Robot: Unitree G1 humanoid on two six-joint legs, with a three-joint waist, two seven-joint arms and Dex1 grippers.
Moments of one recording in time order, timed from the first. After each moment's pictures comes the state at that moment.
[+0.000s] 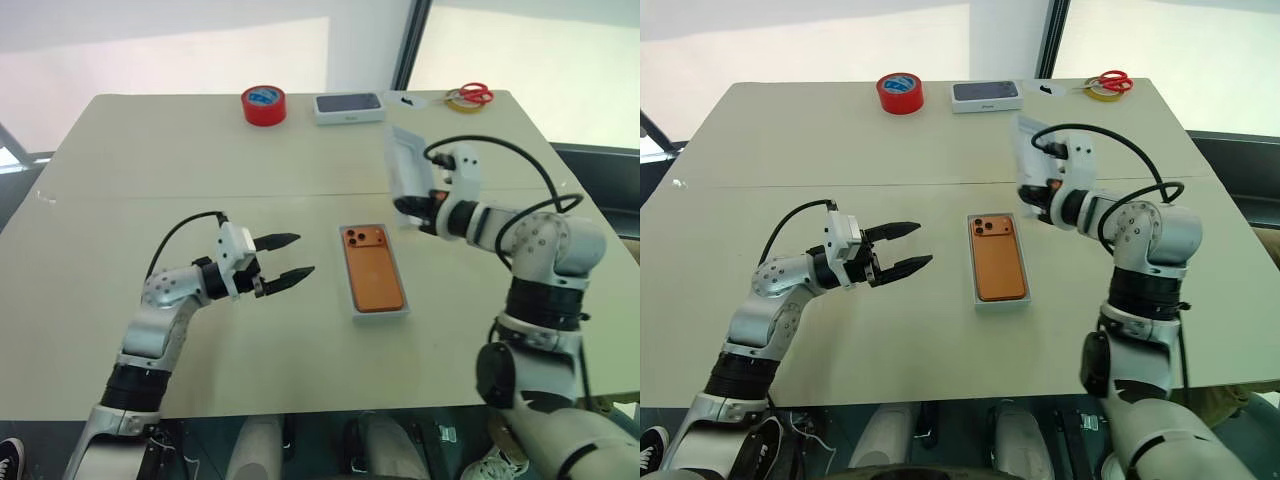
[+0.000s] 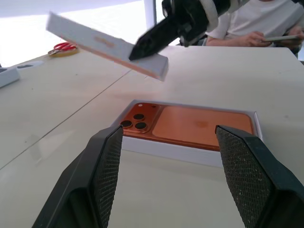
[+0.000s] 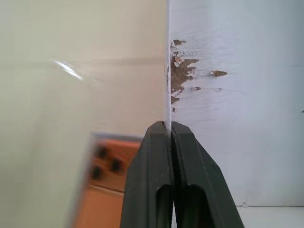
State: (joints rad) left arm -0.33 0.44 -0.05 -0.02 -0.38 0.06 -1.01; right arm -0.81 -0.25 -0.40 -0.08 0.49 1.37 0.34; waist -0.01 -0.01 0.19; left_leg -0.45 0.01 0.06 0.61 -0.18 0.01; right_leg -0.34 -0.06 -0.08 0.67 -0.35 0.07
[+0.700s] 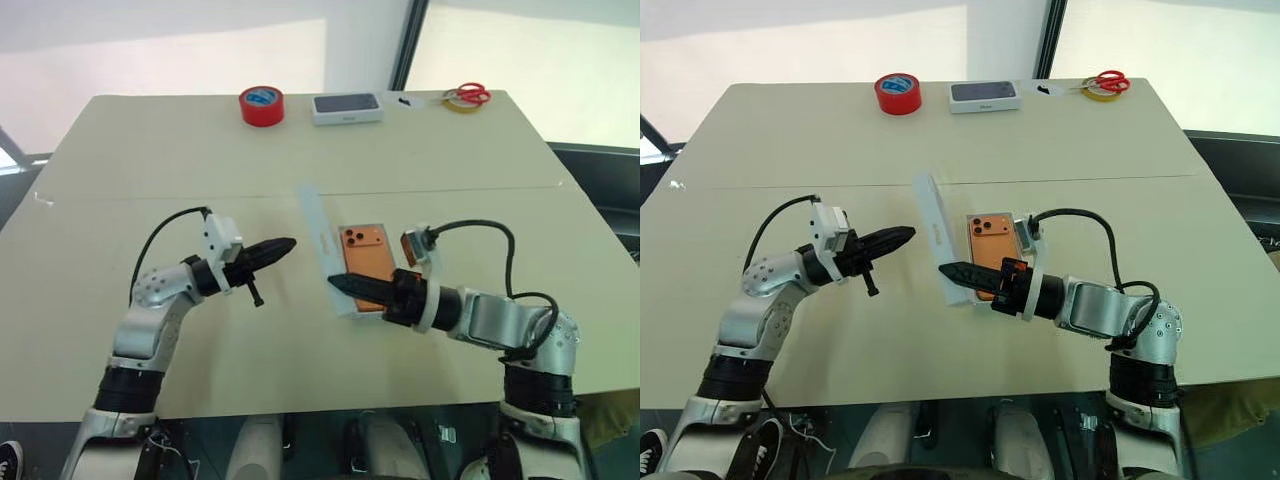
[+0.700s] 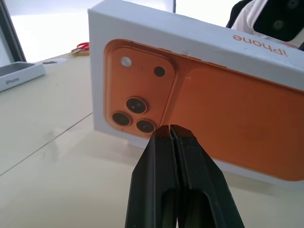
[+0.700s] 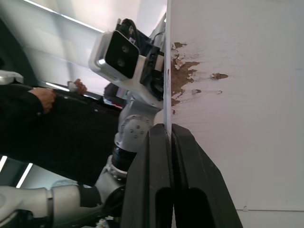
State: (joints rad) left arm -0.31 0.45 0.00 -0.05 -0.42 0.11 -0.97; right arm -0.34 -0.31 -0.20 -0.18 1.91 1.35 -0.16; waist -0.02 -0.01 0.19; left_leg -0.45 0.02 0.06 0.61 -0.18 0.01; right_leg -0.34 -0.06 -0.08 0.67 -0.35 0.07
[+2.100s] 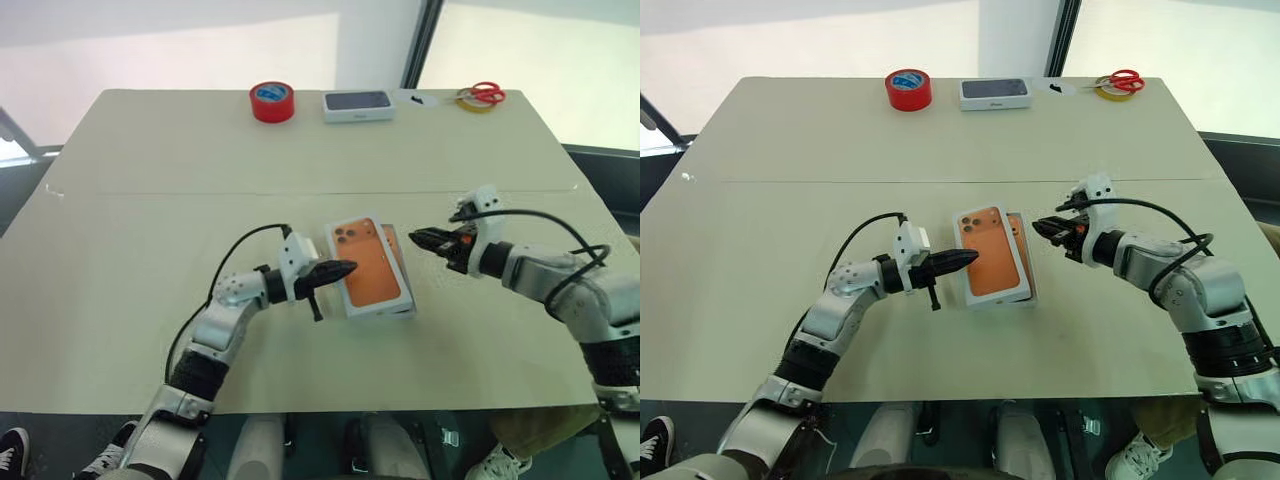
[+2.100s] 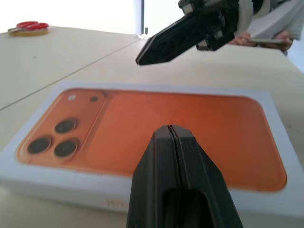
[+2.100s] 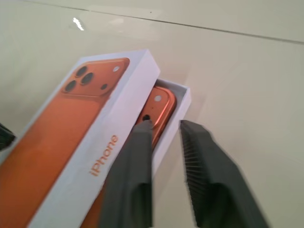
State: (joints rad) left arm -0.42 0.26 -0.22 0.18 -0.25 0.01 -0.95; right arm -0.44 -0.83 0.07 -0.08 0.78 0.71 0.43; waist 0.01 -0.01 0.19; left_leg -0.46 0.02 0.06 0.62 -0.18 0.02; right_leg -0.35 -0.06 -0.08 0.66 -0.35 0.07
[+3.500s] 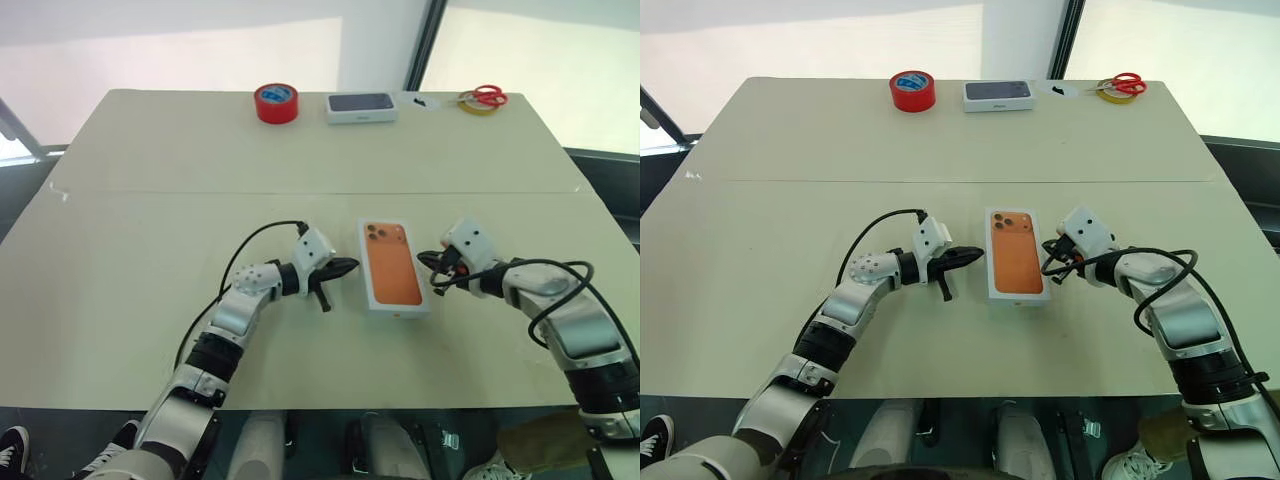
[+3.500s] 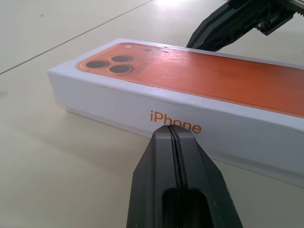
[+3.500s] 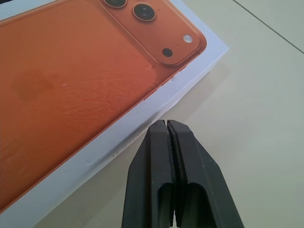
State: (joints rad) left arm -0.54 0.17 -0.23 0.35 -0.13 0.06 -0.87; right arm -0.32 -0.76 0.03 -0.11 0.26 0.52 0.69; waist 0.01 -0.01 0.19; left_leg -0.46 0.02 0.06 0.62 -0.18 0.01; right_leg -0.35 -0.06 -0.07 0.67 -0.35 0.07
